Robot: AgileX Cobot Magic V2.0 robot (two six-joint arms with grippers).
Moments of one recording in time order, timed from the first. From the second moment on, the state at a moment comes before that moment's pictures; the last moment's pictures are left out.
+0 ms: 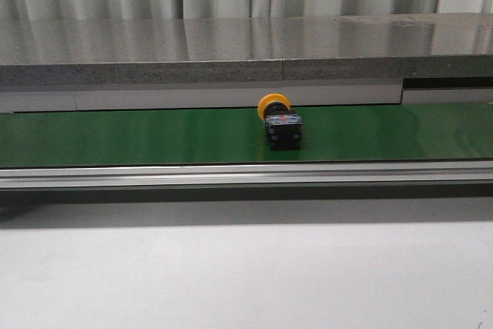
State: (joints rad) left arm -0.08 0.34 -0.25 -0.16 0.14 0.17; right arm 0.06 0.89 -0.83 0.19 0.78 0.00
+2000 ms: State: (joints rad) left arm -0.08 0.34 -0.25 -0.16 0.14 0.17; right arm 0.24 1.67 -1.23 0.07 0.69 -0.15
